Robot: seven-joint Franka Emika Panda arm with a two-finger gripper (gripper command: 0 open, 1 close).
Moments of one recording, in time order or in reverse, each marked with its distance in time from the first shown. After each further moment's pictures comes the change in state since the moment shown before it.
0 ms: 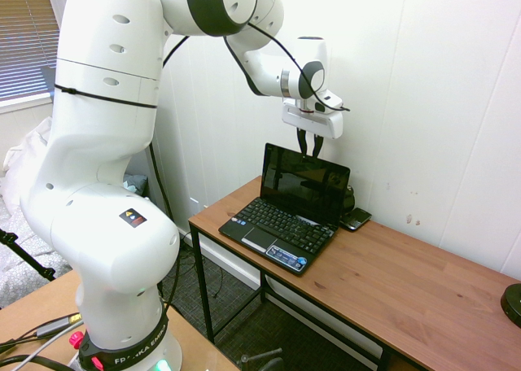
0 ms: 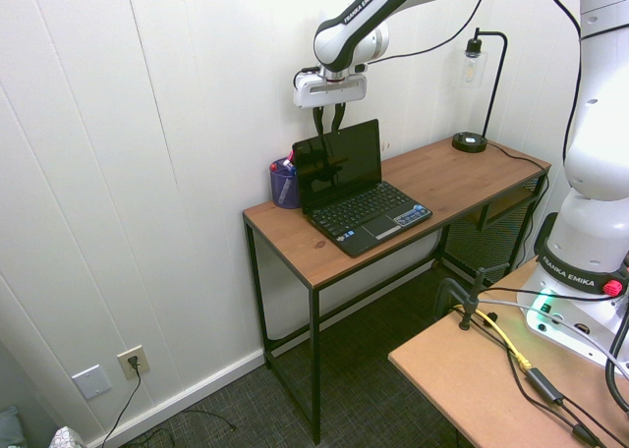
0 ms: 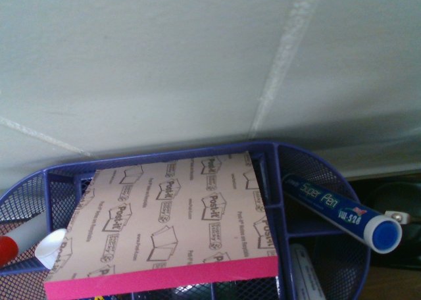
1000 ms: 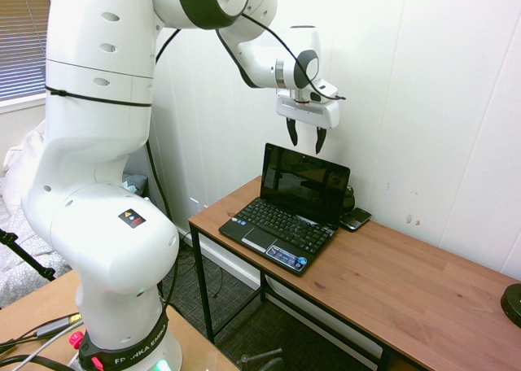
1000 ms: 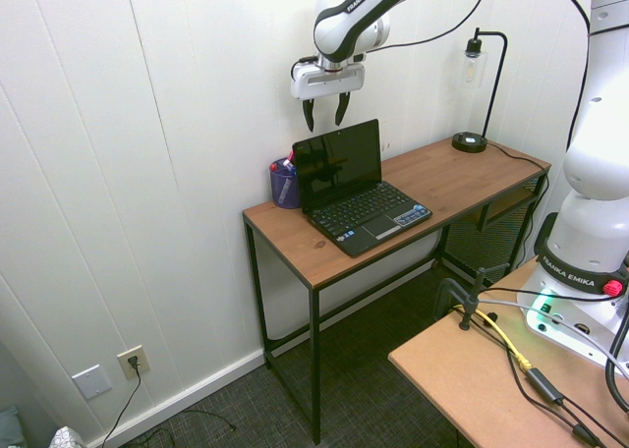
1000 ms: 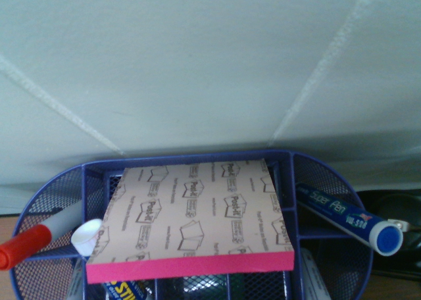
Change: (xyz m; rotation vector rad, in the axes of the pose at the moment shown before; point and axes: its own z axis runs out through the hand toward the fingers) arm -0.010 -0.008 -0.019 0.011 0.029 -0.051
